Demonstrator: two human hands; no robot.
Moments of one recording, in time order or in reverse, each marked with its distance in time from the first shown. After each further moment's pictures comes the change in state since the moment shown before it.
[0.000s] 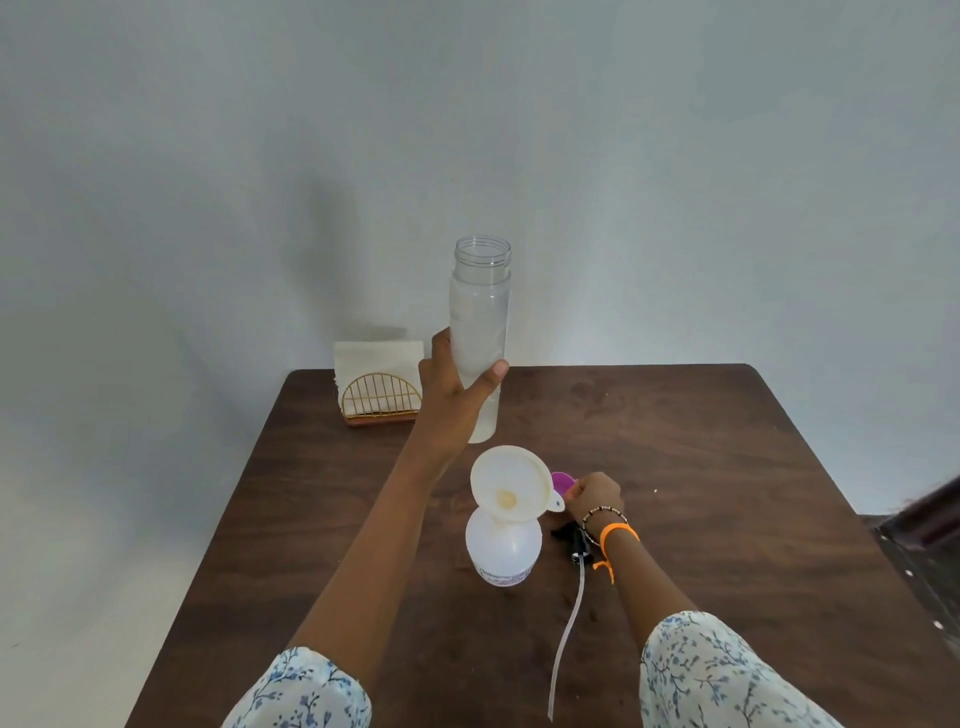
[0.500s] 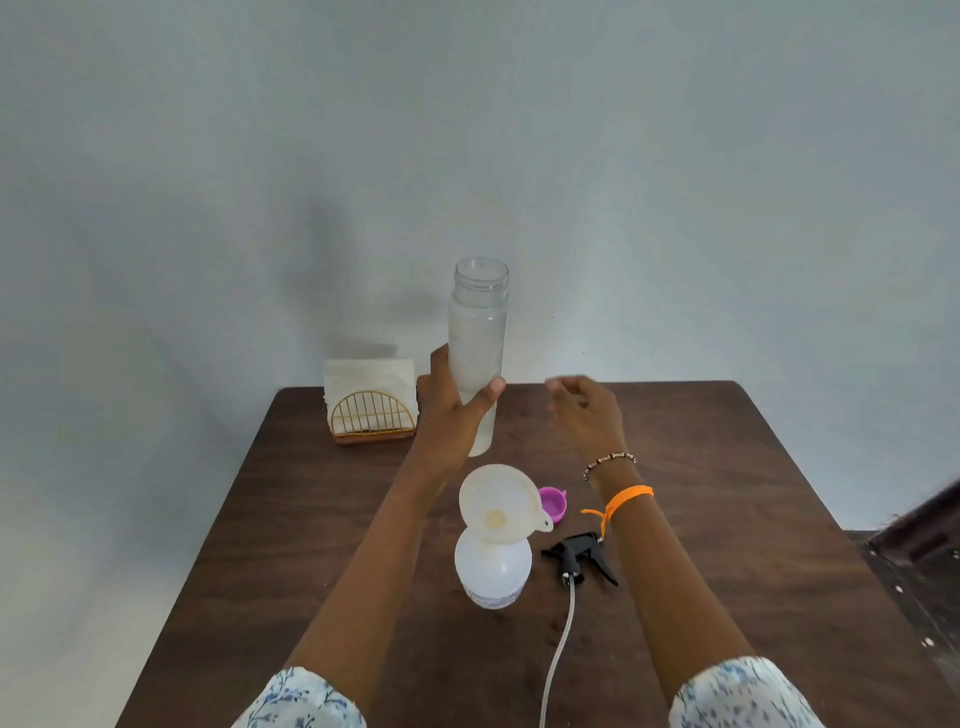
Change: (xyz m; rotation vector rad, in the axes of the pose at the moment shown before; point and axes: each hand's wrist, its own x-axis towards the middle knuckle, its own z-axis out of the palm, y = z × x) left_hand 0.001 0.001 0.008 0.007 -0.009 0.015; right_hand -0.052 -0.105 -0.099 0.616 0.179 -0.409
